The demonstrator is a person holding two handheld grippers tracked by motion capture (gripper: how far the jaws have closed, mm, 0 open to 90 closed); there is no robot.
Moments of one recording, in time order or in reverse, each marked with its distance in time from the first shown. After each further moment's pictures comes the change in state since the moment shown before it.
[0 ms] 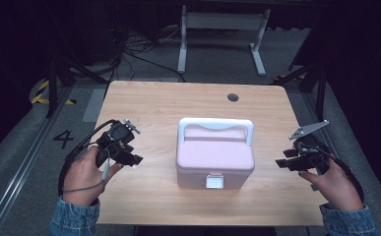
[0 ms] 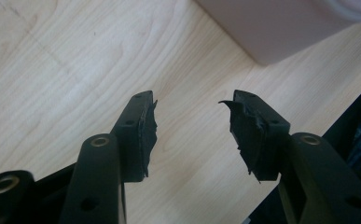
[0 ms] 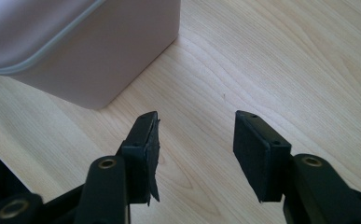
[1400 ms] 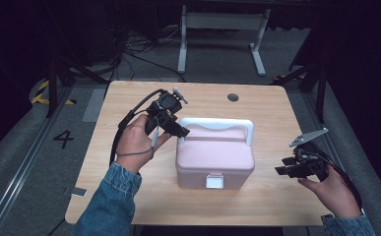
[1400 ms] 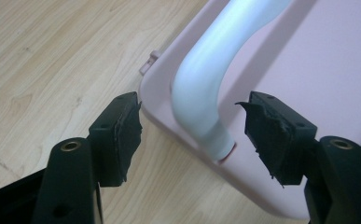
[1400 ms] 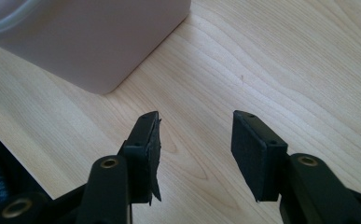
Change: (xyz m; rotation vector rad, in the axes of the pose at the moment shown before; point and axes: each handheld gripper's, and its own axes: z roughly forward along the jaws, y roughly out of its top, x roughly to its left) left arm -0.030 0.121 0.015 -0.125 -0.049 0.135; right arm -0.001 -0.019 0.016 0.017 0.056 0.030
